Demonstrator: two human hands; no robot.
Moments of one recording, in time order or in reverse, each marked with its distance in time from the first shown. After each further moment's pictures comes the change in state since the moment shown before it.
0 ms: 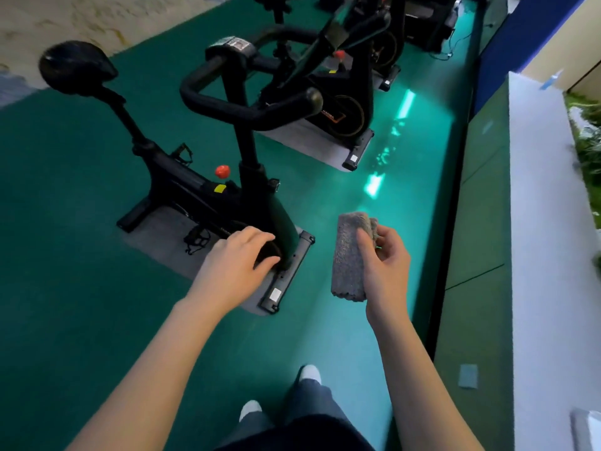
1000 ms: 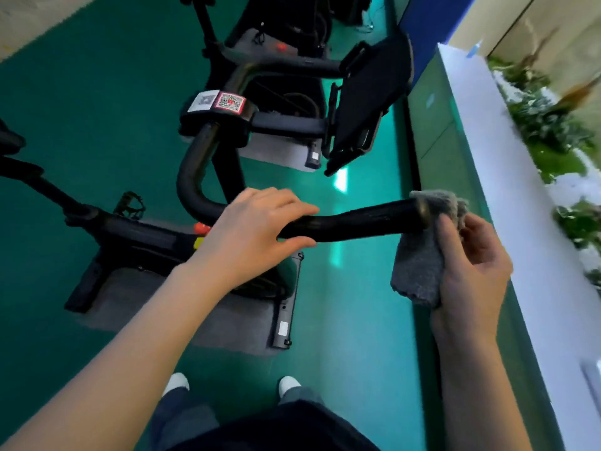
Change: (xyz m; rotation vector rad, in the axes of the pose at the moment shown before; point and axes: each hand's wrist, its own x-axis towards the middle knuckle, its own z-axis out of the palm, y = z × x) left_hand 0.225 -0.101 -0.118 -0.054 -0.030 0.628; right_hand 0.090 -0.076 0.139 0.047 0.458 -0.198
